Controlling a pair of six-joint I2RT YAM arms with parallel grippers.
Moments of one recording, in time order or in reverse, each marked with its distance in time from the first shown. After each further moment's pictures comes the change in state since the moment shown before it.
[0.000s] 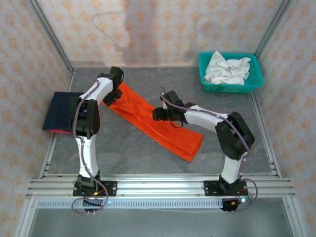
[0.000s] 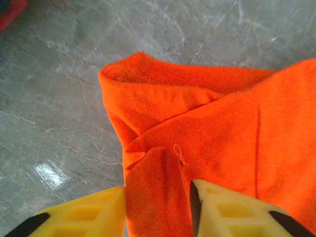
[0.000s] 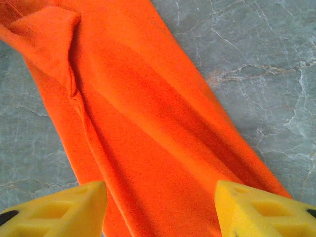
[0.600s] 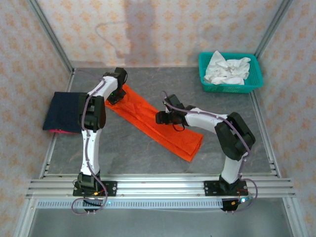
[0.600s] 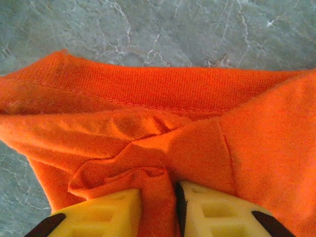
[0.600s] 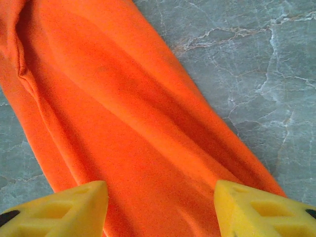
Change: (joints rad) left arm 0.000 0.212 0.212 -0.047 0.035 0.035; right arm 0.000 -0.009 -0.059 -0.001 0.042 0.027
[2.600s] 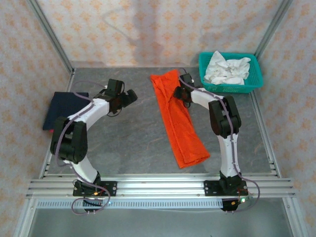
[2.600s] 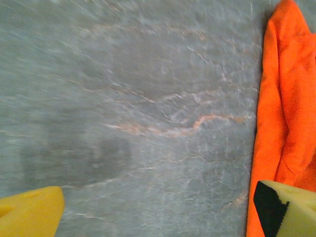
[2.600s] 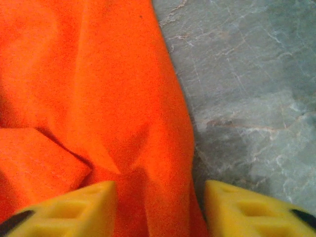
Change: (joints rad) left arm -0.116 -0.642 -0.790 0.645 0.316 0.191; right arm -0.303 0.380 0.437 -0.013 0.169 0.057
